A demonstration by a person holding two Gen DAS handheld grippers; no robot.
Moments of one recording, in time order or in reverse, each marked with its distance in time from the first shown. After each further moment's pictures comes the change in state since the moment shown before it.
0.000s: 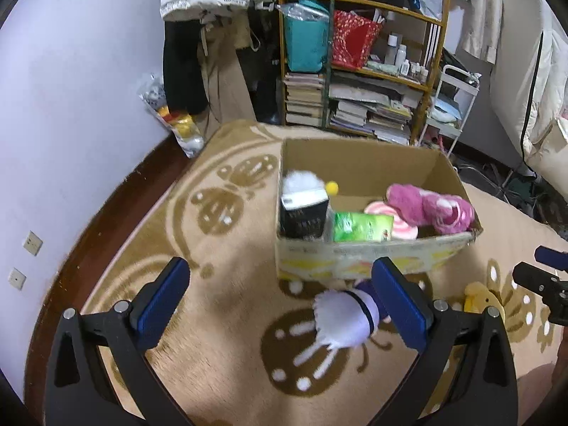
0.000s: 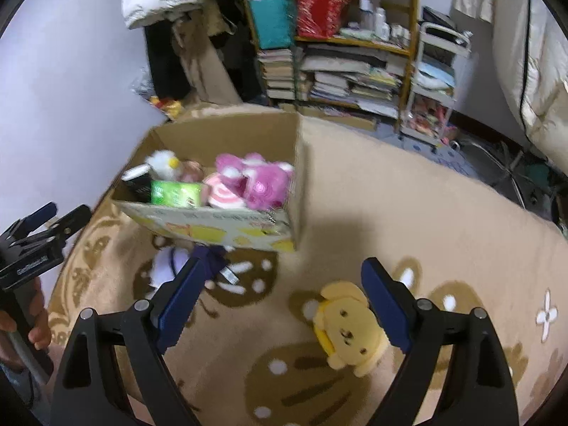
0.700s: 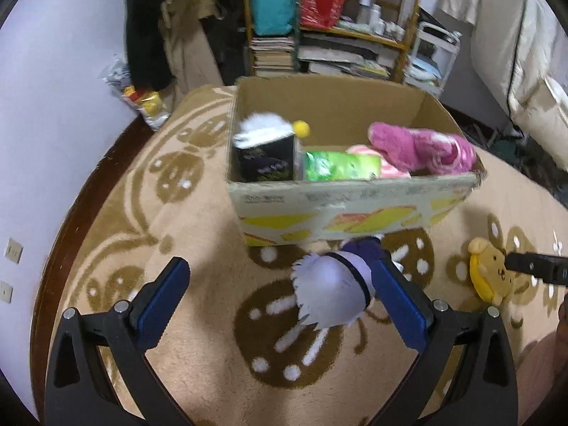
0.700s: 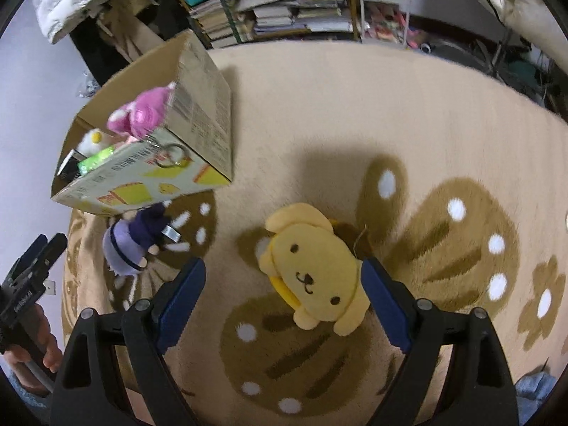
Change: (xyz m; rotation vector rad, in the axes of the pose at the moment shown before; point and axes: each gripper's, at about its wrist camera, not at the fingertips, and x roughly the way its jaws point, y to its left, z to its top) left arm 0.047 -0.018 -0.026 0.107 0.114 -0.087; right arm 0.056 -0.066 -0.043 0.270 0.224 0.020
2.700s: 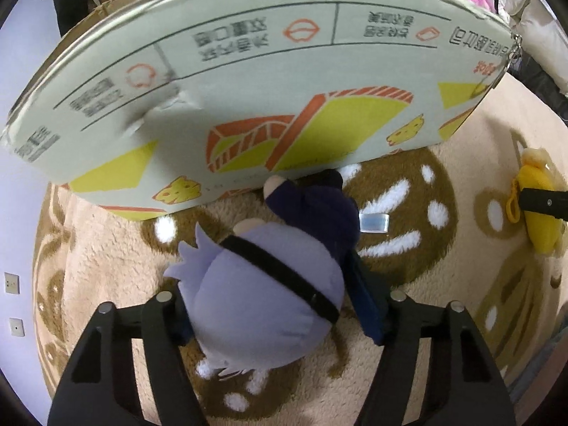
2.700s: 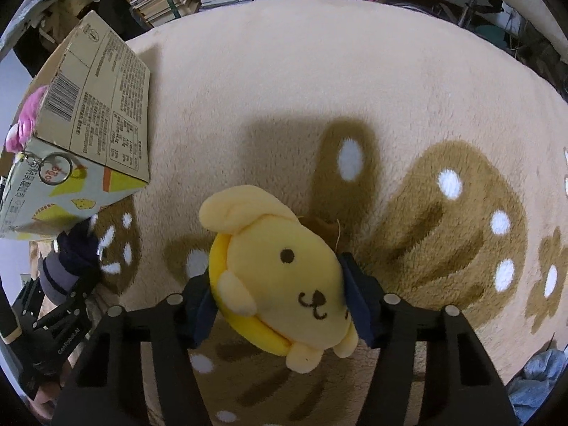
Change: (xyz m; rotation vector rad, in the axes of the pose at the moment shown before) left arm 0.115 -0.076 -0.018 0.169 0.214 -0.010; right arm 0.058 -0.030 0.015 0.123 0.060 -0.125
